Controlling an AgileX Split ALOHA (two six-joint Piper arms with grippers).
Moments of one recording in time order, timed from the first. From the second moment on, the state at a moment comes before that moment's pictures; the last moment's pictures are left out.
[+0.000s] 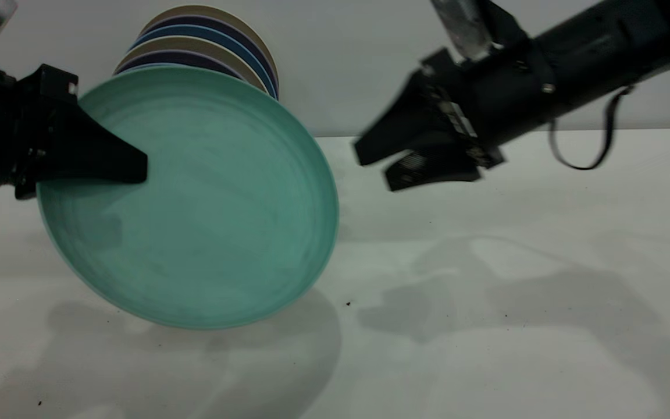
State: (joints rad) left arm 0.00 1.60 -0.62 -1.57 0.54 1.43; right arm 0.20 2.13 -1.25 1.33 0.99 -1.18
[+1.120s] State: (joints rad) left arm 0.00 1.61 -1.17 -0.76 0.63 2.10; right arm 0.05 2.13 -1.25 0.75 0.84 -0.89
